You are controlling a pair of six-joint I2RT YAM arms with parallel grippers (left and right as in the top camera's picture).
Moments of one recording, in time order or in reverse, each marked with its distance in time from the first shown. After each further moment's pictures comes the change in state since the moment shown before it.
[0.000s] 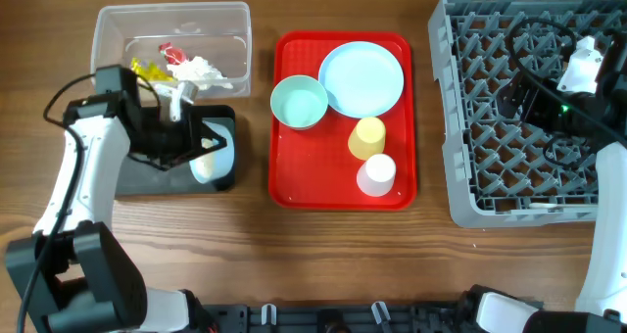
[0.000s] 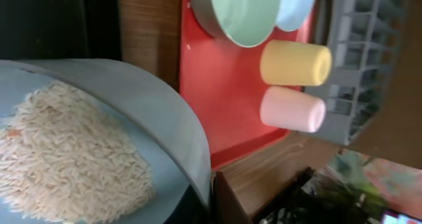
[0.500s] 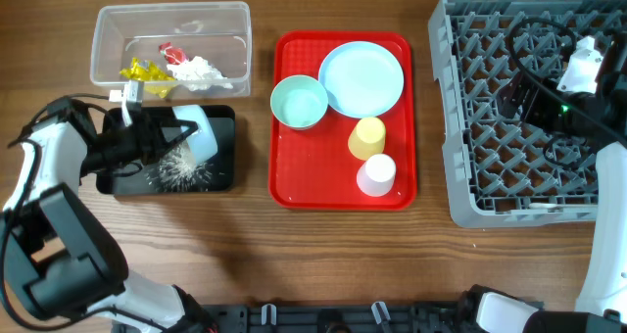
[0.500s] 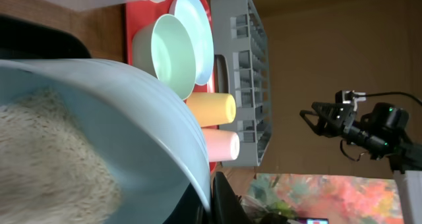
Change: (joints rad) left arm 0.268 0.166 -0.019 -0.027 0.472 0.295; right arm 0.000 0.000 0.000 0.000 0.000 0.000
